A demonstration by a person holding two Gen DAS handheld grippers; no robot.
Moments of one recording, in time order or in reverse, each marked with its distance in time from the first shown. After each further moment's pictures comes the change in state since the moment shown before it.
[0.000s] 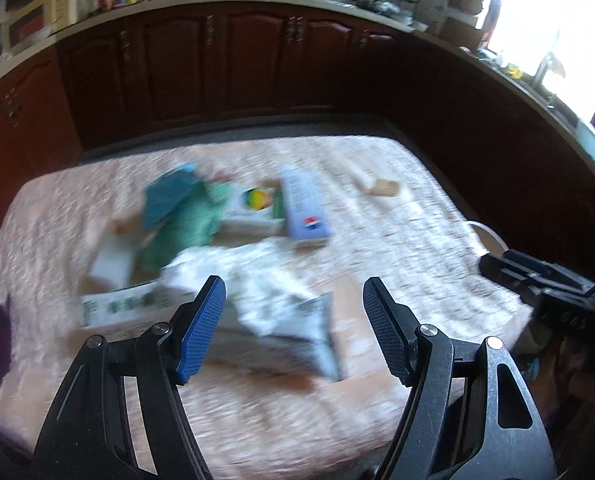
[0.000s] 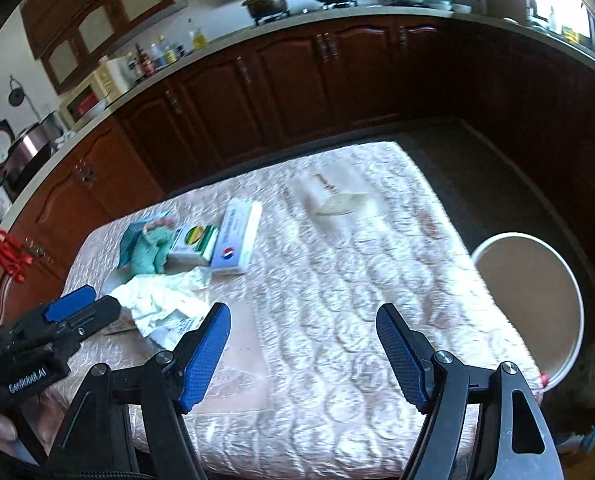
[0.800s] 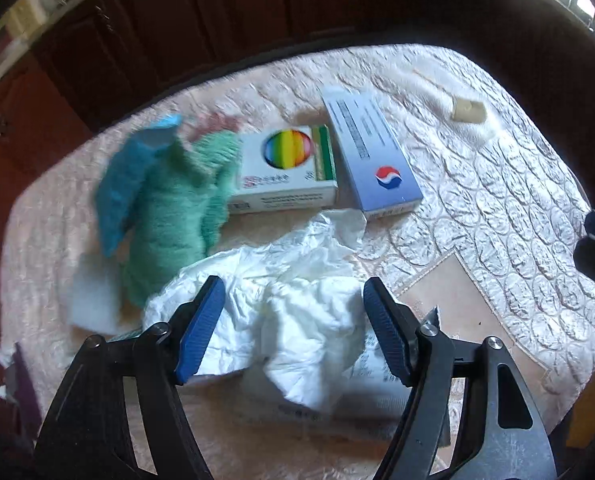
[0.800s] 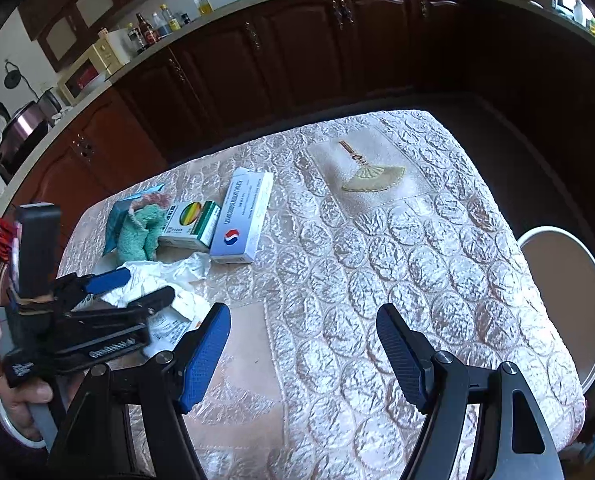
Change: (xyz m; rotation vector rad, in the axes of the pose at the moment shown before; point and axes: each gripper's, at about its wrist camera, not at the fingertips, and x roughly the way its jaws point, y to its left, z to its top) left arm 0.128 0.005 0.019 0.141 0.279 0.153; right arm 0.063 0.006 0.014 -0.009 0.114 0.027
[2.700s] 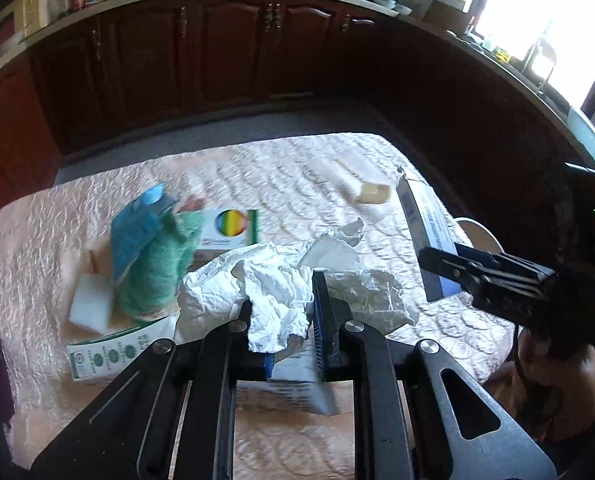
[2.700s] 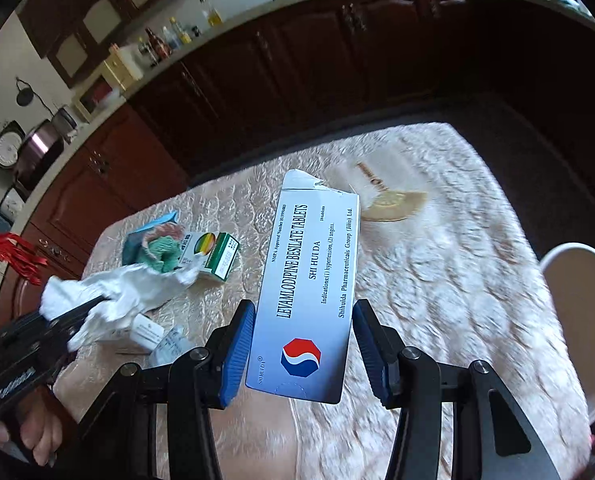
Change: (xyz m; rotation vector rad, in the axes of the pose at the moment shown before) left arm -0.115 -0.009 -0.006 -0.072 -0.224 -0.208; right arm 0.014 -0.007 0.027 0.018 -0.042 0.097
